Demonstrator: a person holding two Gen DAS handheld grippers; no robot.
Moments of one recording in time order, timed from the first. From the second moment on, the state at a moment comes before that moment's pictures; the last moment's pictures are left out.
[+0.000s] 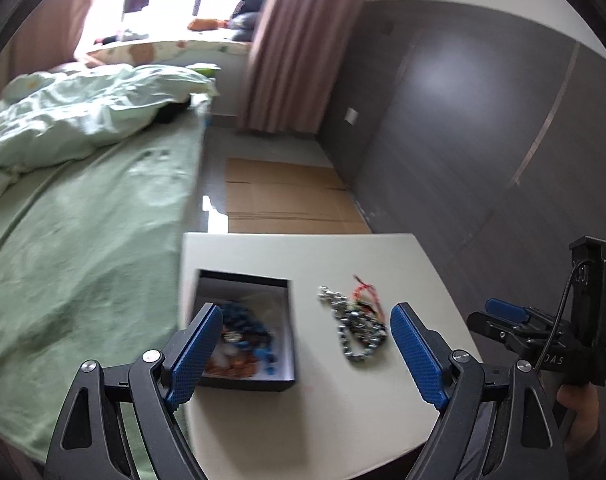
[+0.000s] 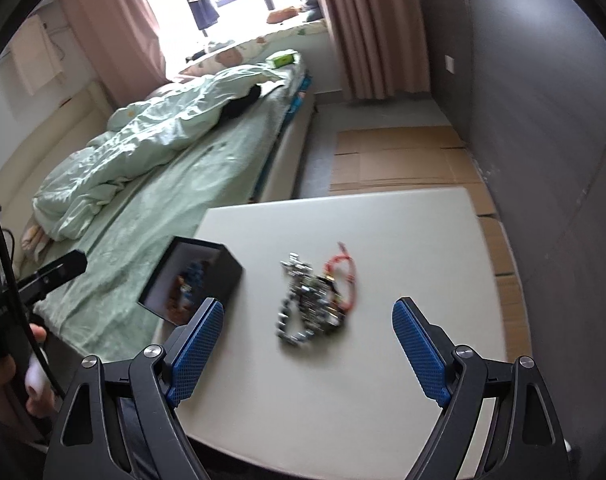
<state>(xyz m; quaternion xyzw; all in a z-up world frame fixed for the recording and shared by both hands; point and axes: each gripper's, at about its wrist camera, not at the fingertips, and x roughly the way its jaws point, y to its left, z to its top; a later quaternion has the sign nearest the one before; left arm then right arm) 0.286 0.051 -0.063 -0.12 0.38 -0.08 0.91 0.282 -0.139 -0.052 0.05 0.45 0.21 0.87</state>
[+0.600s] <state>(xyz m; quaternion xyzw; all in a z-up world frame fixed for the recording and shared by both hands) 0.351 -0.033 -0.118 -0.06 0.47 -0.16 0.87 0.266 -0.221 -0.087 0.10 0.47 0.15 0.87</state>
